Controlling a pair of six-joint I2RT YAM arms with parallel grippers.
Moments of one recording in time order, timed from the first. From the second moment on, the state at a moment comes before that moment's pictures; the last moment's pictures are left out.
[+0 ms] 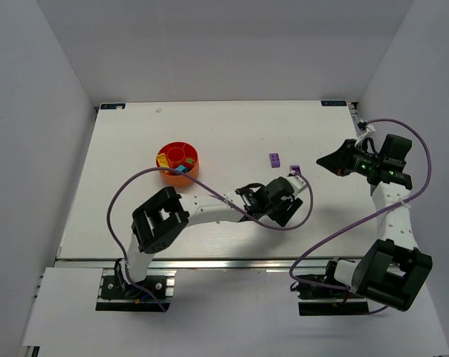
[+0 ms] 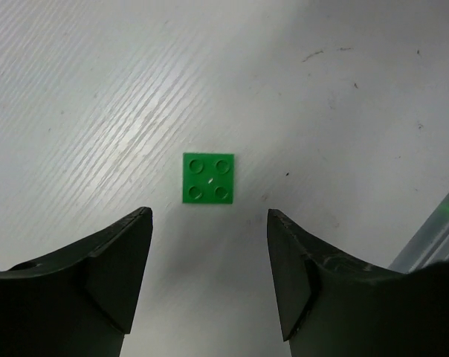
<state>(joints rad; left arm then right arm) -1.13 1.99 1.42 -0.16 -0.13 -0.23 -0.30 1.20 0.94 -0.35 -1.03 0.01</state>
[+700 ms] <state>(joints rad) -1.17 2.19 1.61 -0.18 -0.27 -0.12 -0.36 1.19 0.94 -0.40 -1.16 -0.04</state>
